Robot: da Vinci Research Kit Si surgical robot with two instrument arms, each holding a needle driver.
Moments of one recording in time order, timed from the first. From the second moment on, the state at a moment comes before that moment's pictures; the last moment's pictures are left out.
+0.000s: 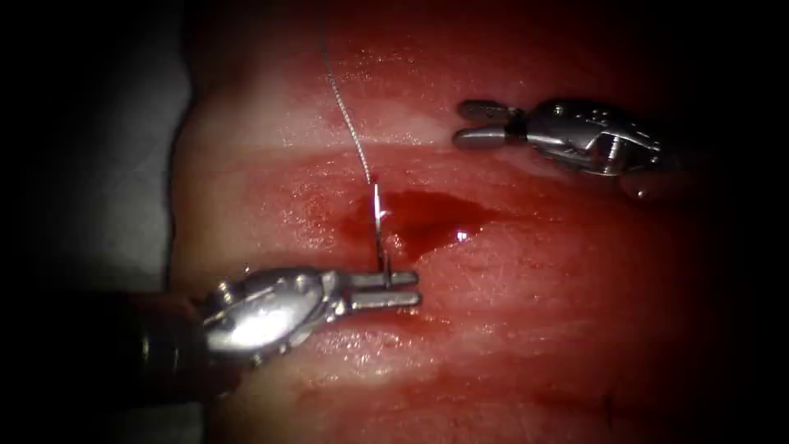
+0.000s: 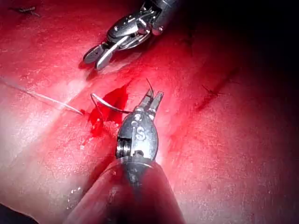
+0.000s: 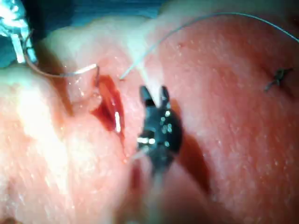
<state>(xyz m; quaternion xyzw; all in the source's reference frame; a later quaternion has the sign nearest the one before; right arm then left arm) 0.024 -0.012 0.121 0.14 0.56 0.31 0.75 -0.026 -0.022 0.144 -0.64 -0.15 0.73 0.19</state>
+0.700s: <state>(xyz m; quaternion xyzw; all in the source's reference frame) 0.024 -0.012 0.121 0.21 0.56 0.33 0.73 -0.025 -0.017 0.145 -0.58 0.06 0.81 0.01</state>
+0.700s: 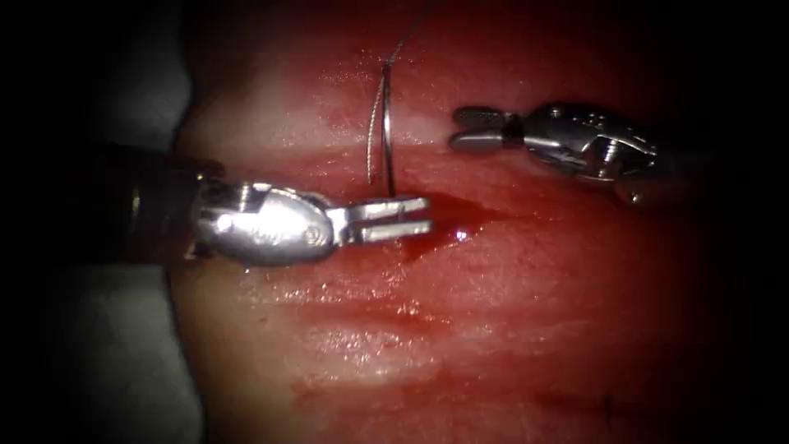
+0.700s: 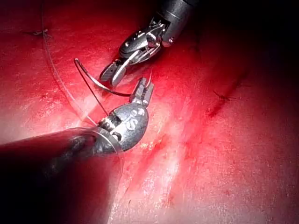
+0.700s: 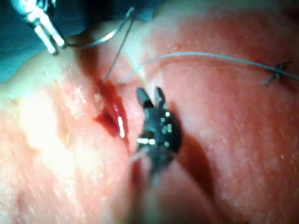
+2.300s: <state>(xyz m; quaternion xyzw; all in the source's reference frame) 0.028 -0.015 0.119 0.43 0.55 0.42 0.59 -0.029 -0.022 0.151 -0.56 0.13 0.81 -0.11</state>
